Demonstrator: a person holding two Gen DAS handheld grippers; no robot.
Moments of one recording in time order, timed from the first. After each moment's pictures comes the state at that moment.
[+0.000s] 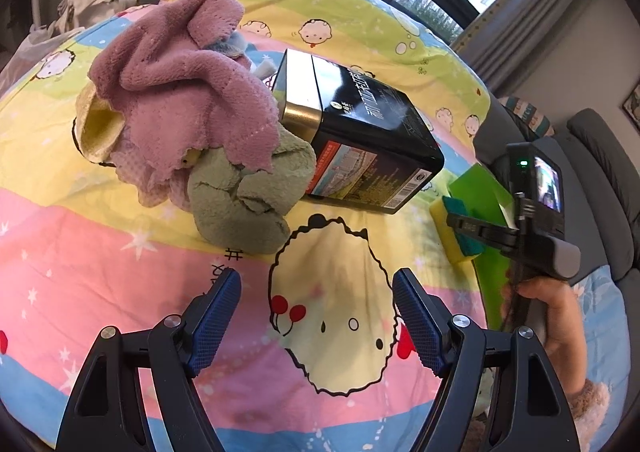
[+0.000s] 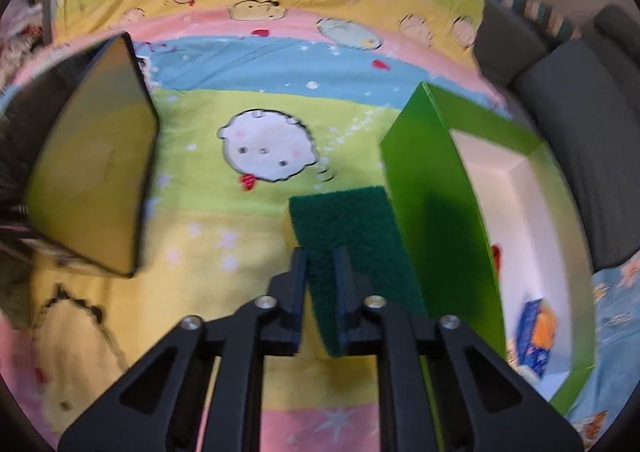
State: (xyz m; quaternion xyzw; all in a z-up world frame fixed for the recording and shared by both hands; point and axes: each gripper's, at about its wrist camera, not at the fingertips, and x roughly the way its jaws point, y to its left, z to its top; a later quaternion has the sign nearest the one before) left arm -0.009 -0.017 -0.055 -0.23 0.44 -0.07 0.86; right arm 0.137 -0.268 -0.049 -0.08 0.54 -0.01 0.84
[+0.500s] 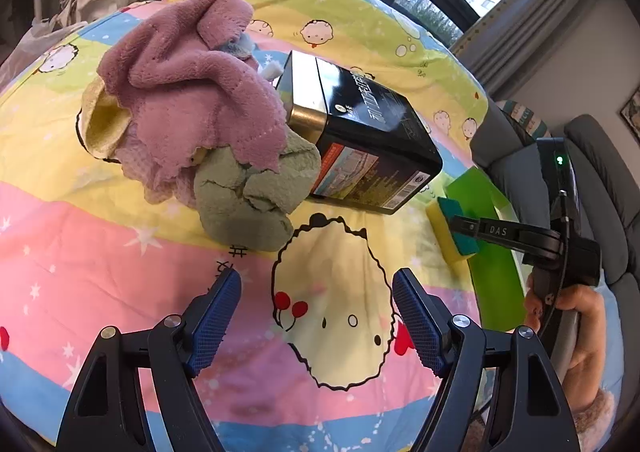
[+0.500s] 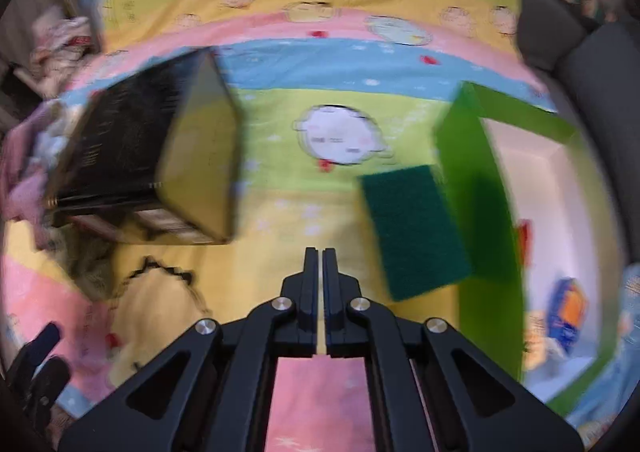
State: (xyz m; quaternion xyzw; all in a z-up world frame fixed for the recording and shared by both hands) left arm -0.013 -0.010 -0.052 -0.24 0.44 -0.08 0.86; right arm 0.119 -0.254 -0.027 -0.05 0.56 0.04 0.82
